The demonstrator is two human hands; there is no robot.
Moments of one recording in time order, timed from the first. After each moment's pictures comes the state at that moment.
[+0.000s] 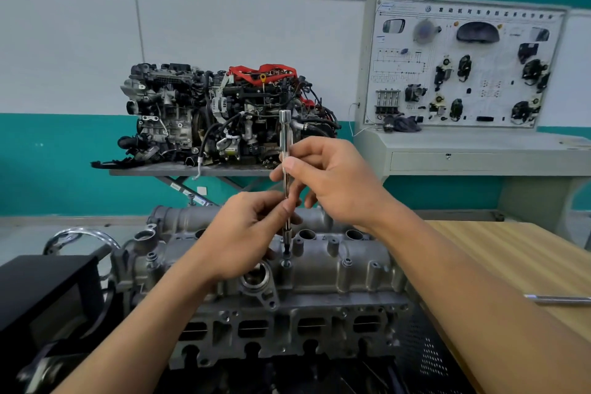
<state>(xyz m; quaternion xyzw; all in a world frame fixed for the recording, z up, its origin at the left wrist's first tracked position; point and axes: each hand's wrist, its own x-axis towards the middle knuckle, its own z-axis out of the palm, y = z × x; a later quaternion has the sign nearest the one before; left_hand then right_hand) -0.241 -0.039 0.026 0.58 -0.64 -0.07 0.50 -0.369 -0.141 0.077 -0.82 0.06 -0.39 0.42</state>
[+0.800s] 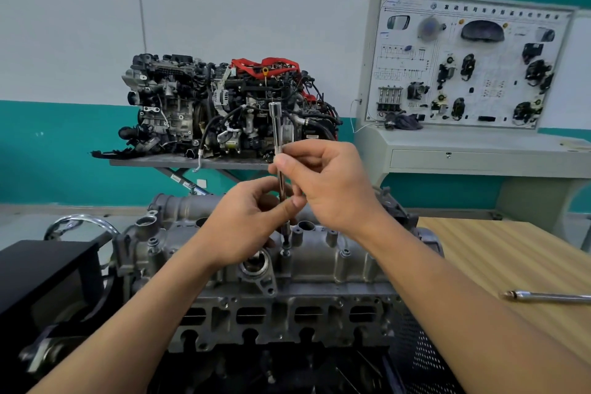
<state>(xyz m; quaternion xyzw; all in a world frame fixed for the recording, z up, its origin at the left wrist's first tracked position) -0.242 -0.041 0.023 0.56 -0.61 -0.12 0.55 -0.361 -0.129 0.059 -0.76 0.07 -0.47 0.44</state>
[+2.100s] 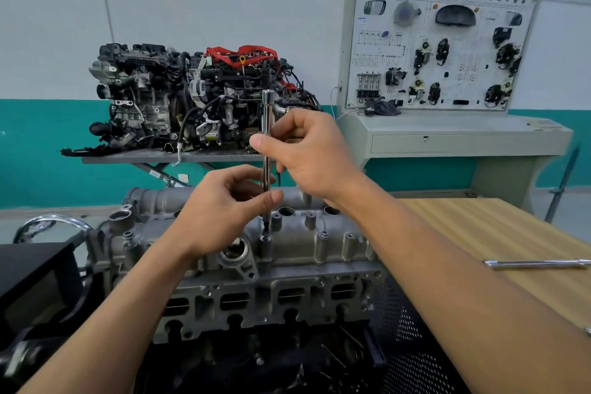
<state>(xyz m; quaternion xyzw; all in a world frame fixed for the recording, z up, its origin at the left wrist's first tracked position) -0.242 -0.040 0.020 0.56 -0.61 -0.13 0.55 -0.369 -0.133 0.075 -0.78 0.13 -0.48 0.37</state>
